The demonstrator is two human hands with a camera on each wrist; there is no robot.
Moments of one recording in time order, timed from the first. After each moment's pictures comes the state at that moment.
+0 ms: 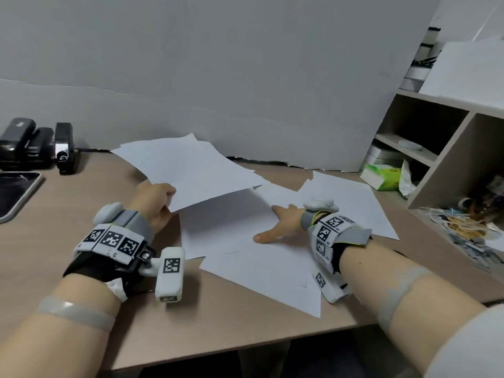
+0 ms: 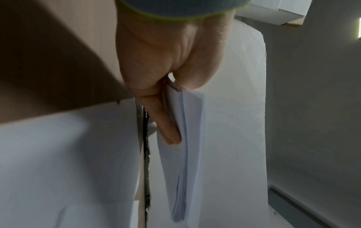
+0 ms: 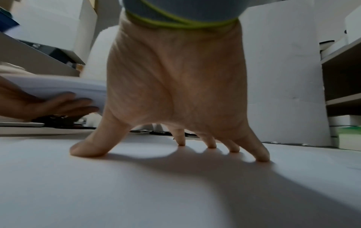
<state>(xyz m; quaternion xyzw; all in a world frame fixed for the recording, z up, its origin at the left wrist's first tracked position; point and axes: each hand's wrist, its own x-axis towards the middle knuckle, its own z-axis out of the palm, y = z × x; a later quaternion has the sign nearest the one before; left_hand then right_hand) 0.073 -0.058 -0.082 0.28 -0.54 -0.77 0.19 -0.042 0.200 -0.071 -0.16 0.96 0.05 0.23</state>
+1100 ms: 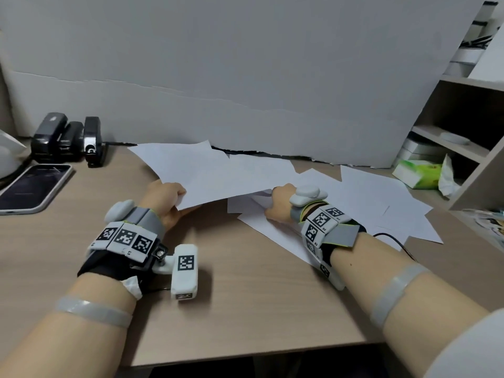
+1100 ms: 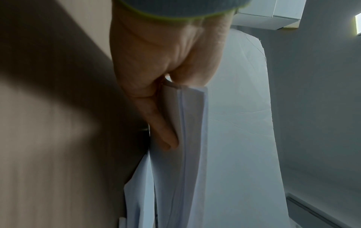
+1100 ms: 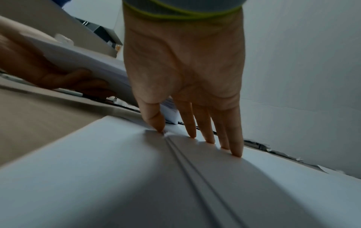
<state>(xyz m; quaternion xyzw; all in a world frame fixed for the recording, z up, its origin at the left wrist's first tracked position) 0.069 -0.079 -0.104 0.27 -0.50 -0.79 0.22 -0.035 0.136 -0.065 -0.26 0.96 0.08 0.04</state>
